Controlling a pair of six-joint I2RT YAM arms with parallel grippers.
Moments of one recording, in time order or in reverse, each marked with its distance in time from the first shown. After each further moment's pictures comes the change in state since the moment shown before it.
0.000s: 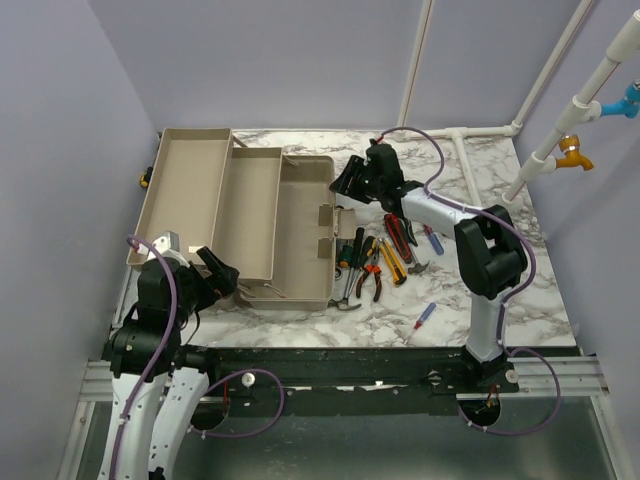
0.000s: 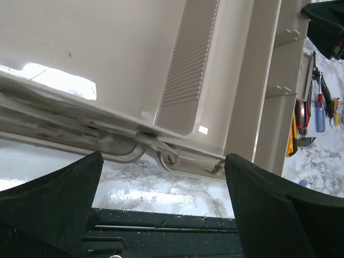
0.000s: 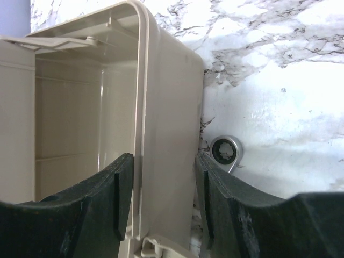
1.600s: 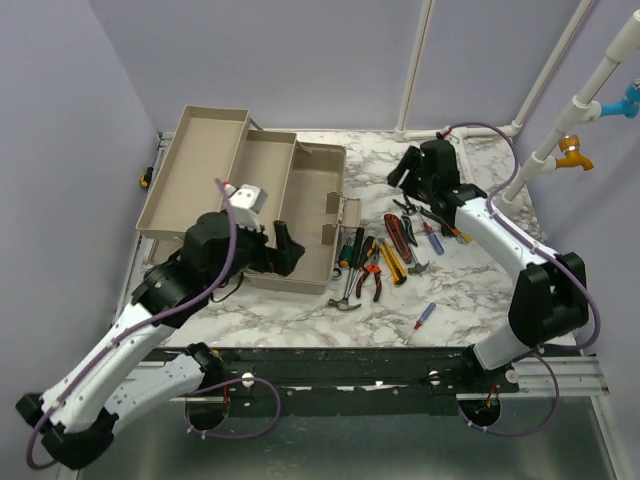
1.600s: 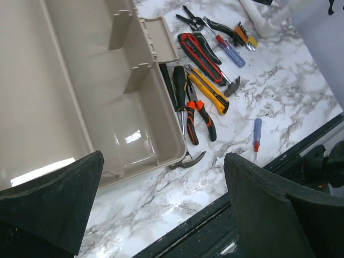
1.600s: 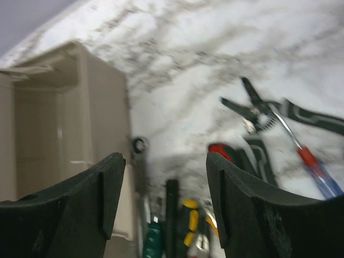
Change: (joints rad) left arm -0.496 0.354 0.203 0.359 -0.018 0.217; right arm -0.143 -0.365 -0.118 -0.230 0.240 -0.052
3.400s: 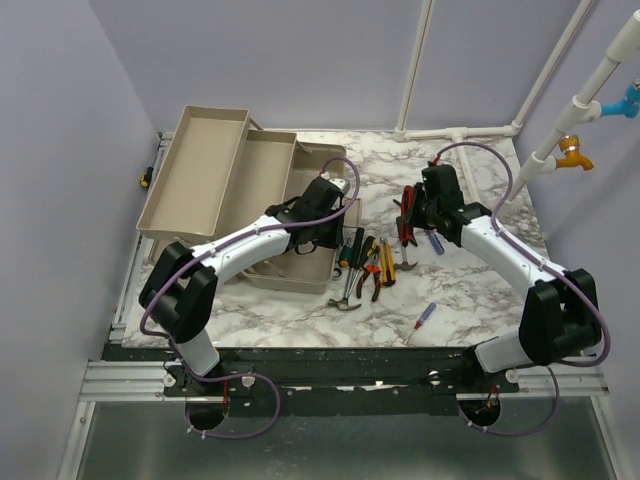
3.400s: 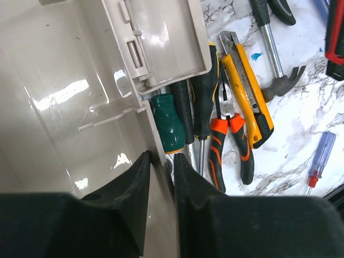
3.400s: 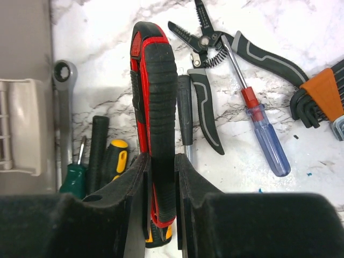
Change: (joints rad) left arm -0.090 0.925 0.224 0.252 0.063 0.003; right arm 0.001 -0.131 -0.231 -0.154 0.010 -0.228
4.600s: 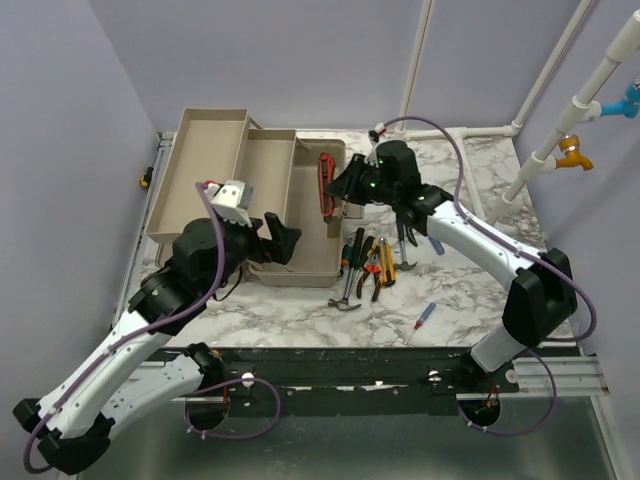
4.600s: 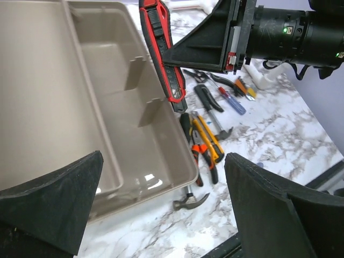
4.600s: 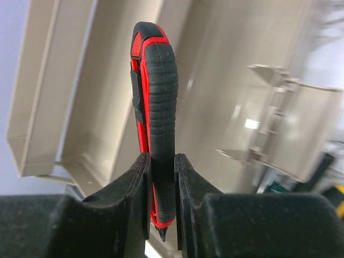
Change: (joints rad) left arm -0.005 -0.869 -0.231 -0.041 -0.189 0.025; right arm 0.236 0.093 0.256 0.203 -0.324 0.253
